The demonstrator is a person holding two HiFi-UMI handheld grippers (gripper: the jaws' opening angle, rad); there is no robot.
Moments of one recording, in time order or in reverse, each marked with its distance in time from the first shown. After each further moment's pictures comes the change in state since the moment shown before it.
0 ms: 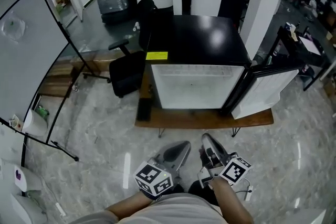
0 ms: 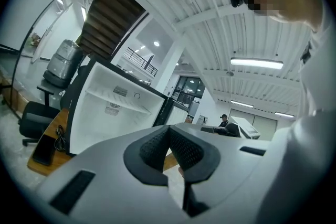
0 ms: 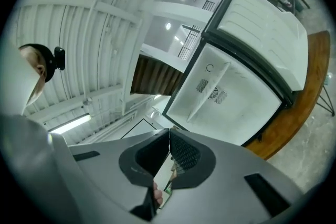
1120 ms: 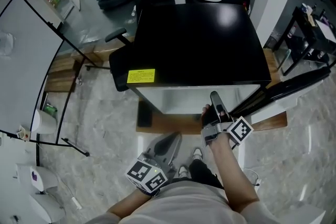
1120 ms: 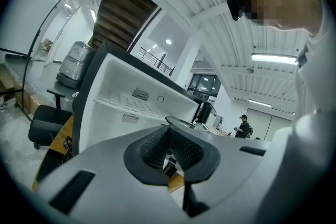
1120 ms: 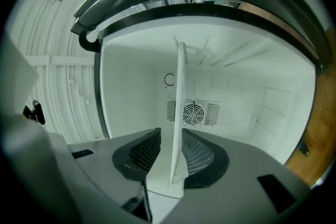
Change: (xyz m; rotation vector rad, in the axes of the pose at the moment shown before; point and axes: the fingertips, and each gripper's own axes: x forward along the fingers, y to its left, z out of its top) left arm 0.088 0.119 0.039 -0.034 0.027 0.169; right arm 0.170 -0.179 0.114 0.434 -0.251 -0.019
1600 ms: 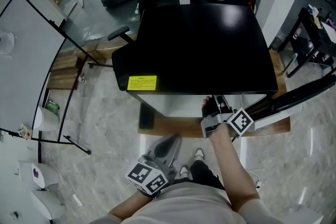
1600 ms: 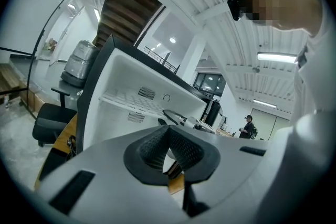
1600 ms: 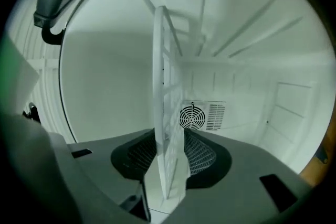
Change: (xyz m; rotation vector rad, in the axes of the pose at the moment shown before) left arm 0.012 0.020 -0.002 -0.019 0.014 0.047; right arm 0.054 -0.020 0.011 0.037 0.003 0.009
